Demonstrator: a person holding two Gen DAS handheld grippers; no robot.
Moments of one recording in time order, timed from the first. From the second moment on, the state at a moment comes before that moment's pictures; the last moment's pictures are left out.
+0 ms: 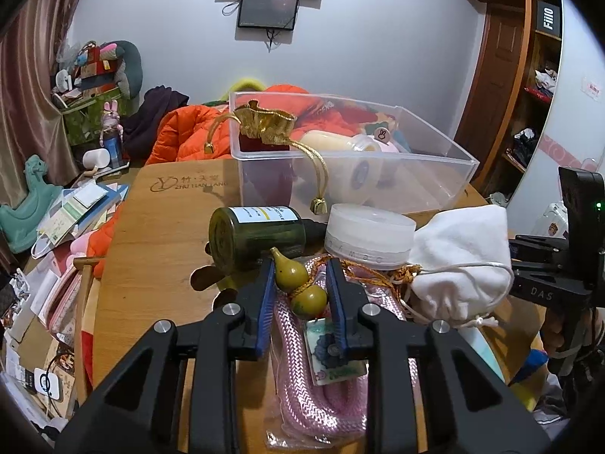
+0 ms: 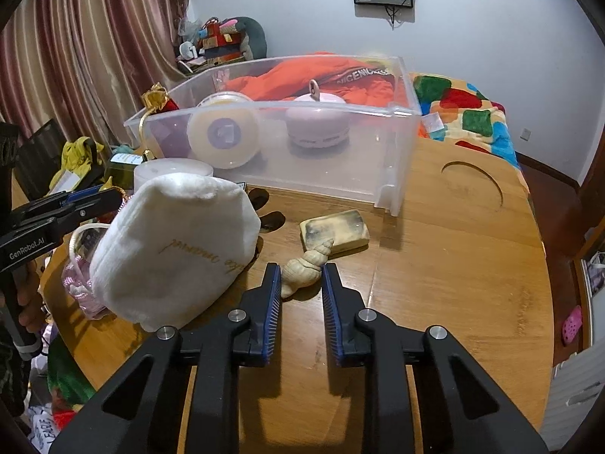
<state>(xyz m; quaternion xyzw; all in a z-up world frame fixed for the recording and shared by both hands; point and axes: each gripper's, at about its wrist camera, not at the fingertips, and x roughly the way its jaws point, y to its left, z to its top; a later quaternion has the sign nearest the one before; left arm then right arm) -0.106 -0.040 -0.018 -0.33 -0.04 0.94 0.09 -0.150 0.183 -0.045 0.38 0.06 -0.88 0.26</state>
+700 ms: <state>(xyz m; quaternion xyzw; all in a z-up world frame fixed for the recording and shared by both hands) -0.093 -0.035 0.041 -0.26 -0.04 0.96 0.11 -0.141 0.206 0.021 0.30 0.04 -0.92 0.26</state>
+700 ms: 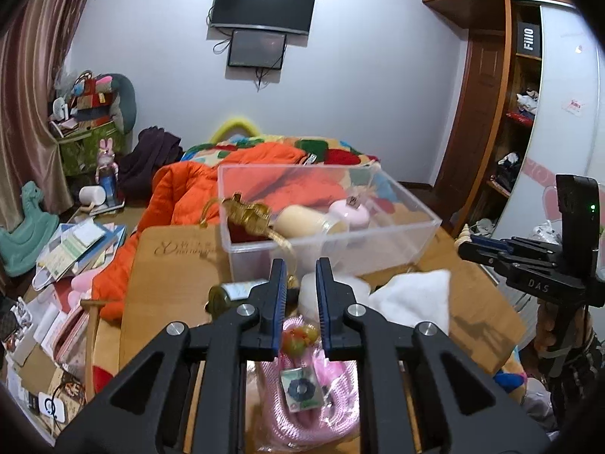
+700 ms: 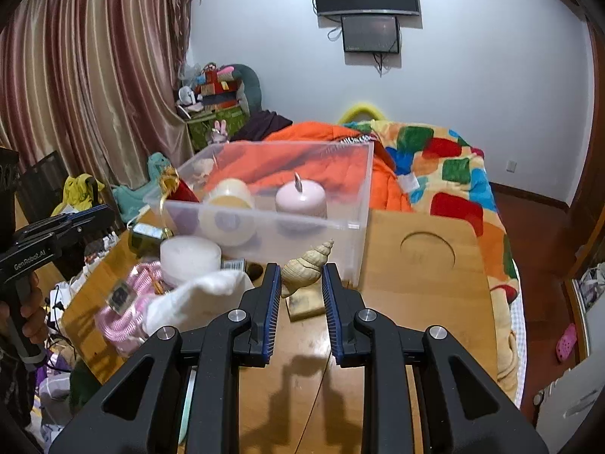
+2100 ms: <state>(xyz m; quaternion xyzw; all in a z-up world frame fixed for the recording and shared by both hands) -0.086 -0.037 -0.001 -0.31 -0.02 0.95 0.08 -0.143 0.180 0.023 0.30 0.04 -0.90 0.31</state>
